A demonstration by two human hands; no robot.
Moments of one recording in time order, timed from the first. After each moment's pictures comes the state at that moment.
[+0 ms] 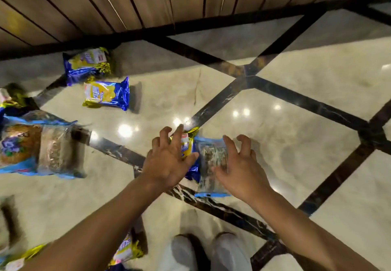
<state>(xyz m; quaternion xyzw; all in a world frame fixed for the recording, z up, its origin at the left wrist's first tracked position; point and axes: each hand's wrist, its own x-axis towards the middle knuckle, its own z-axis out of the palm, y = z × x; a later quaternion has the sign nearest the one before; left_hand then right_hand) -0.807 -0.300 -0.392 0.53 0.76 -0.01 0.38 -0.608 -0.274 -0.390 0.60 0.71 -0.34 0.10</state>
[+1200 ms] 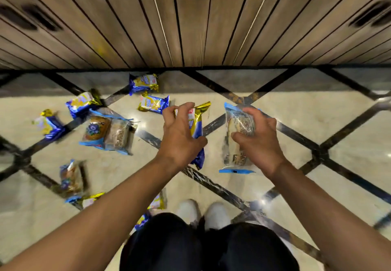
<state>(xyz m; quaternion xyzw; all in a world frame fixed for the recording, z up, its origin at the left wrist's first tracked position) -0.824 -0.287 -0.116 0.38 0.78 0.27 0.42 -0.640 -0.219 -0.123 0.65 0.60 -0.46 -0.11</state>
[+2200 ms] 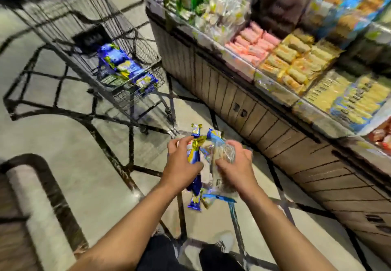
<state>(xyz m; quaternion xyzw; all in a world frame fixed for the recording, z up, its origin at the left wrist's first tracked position) -0.917 -0.625 0.422 0.07 0.88 0.42 0.20 -0.854 -0.473 0.414 0.33 0.79 -0.51 0.01</state>
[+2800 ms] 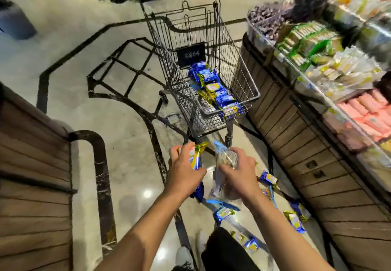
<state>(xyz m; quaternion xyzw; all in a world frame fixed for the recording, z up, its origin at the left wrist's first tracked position) -1.086 -0.928 0.432 -0.09 0.88 0.45 0.07 -1.086 -0.758 0.428 0.15 0.86 -0.48 0.08</state>
